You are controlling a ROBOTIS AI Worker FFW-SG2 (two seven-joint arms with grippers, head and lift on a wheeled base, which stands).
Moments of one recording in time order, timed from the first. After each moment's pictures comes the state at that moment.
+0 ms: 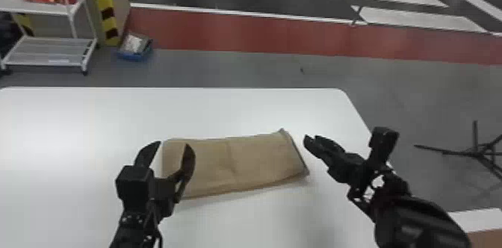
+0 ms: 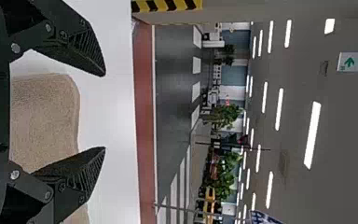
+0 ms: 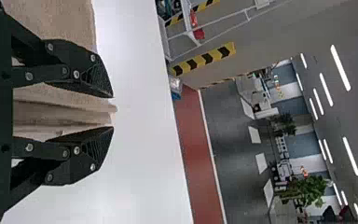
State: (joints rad) left arm 0.18 0.00 -0.31 -1.53 -0.01 -0.09 0.12; right arm 0.03 -0.10 -0.33 -1.53 -0.19 0.41 0.52
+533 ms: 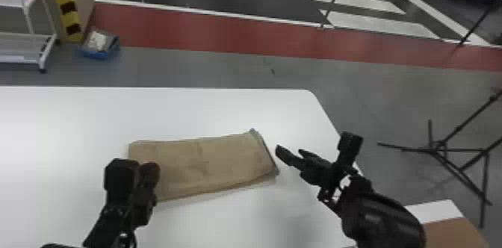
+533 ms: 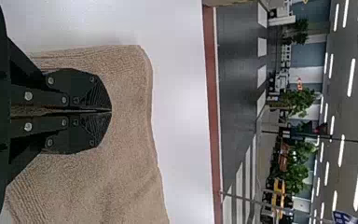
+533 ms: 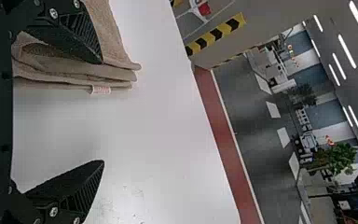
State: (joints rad) left arm 0.08 0.00 -0.35 -1.46 0.05 0.22 0.10; right arm -0.05 -0.10 -0.38 -1.40 -0.18 0.47 0.52
